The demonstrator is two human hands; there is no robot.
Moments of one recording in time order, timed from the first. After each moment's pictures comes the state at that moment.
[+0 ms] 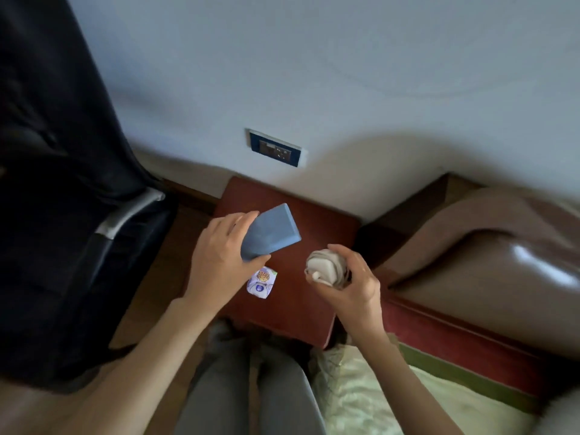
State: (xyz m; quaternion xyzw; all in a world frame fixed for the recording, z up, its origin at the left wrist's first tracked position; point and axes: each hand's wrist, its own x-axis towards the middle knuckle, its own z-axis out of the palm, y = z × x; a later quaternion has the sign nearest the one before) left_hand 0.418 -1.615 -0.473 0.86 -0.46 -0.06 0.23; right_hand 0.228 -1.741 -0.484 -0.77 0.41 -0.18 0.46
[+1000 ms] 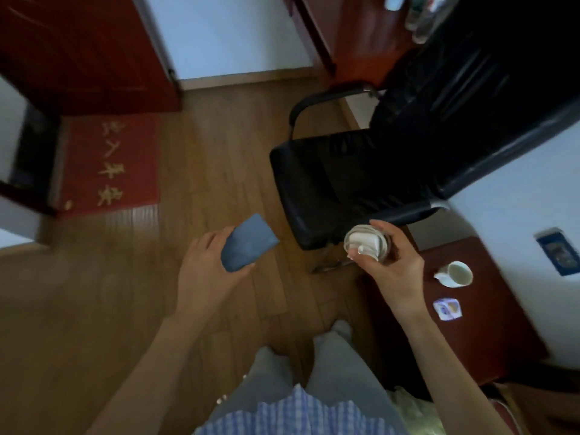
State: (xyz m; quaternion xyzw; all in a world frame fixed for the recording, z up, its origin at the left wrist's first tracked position) left_hand 0.211 -1.021 -0.341 0.92 0.11 0.05 0.38; right_hand 0.269 -1.304 -0.325 -0.82 -0.01 -0.02 0.57
